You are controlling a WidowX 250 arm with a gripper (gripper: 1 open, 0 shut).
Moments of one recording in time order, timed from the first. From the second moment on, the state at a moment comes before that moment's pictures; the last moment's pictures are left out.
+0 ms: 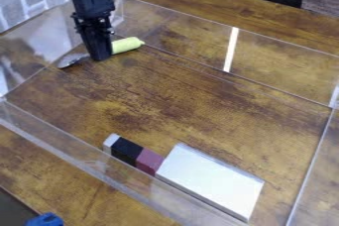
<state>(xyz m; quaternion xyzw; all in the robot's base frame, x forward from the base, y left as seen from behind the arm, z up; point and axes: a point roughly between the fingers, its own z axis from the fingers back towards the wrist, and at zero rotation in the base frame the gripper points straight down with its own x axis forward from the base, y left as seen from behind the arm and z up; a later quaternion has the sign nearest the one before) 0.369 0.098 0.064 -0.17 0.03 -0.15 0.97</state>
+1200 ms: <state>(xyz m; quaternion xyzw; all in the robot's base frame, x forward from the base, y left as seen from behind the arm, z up) 0.356 0.086 0.082 -0.22 0.09 -0.11 0.97</state>
